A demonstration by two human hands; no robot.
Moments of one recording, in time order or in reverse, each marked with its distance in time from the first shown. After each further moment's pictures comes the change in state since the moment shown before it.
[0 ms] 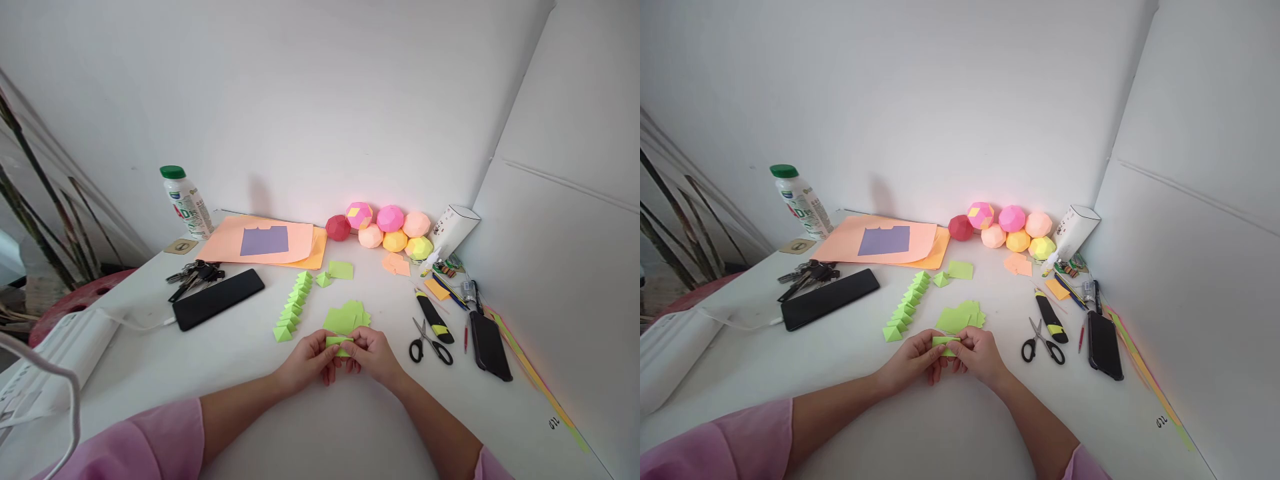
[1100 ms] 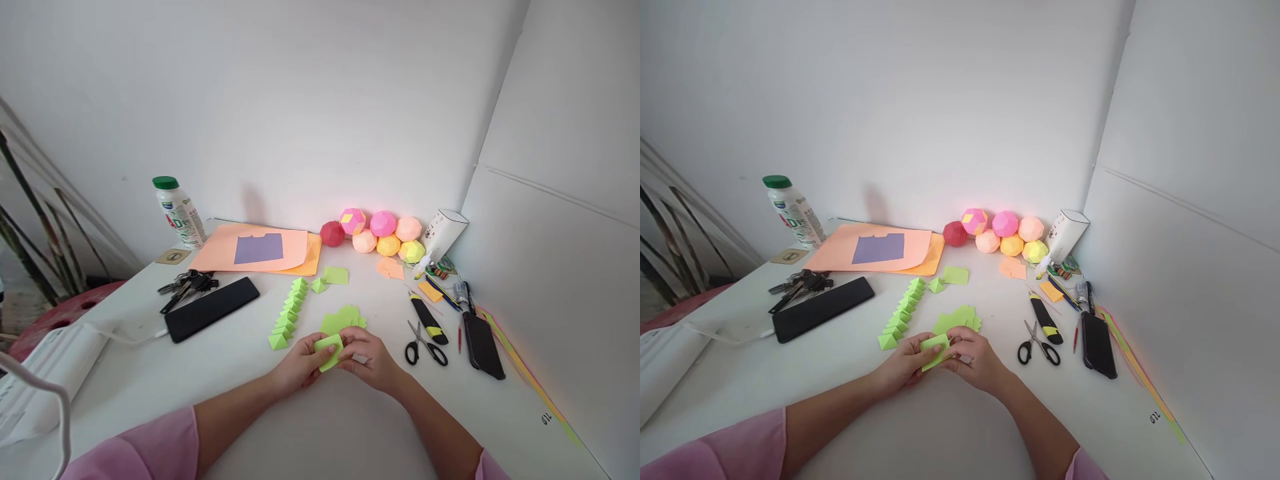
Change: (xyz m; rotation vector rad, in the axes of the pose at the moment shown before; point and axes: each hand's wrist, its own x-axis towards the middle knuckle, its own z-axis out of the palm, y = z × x) left_hand 0.002 0.013 -0.004 -0.042 -0.005 -0.129; right_hand -0.005 -0.007 -0.011 -0.413 -0.084 -0.553
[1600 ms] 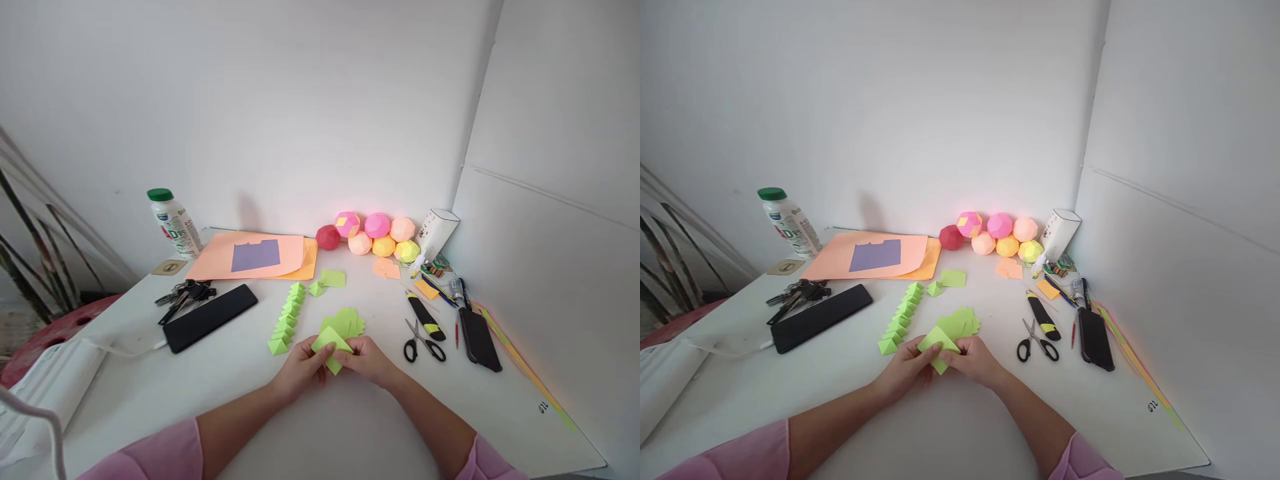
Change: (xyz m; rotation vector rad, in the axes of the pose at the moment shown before) left_hand 0.000 -0.005 0.004 0.011 0.067 0.165; right_hand 0.002 0.010 0.012 0.291 -0.024 0.513
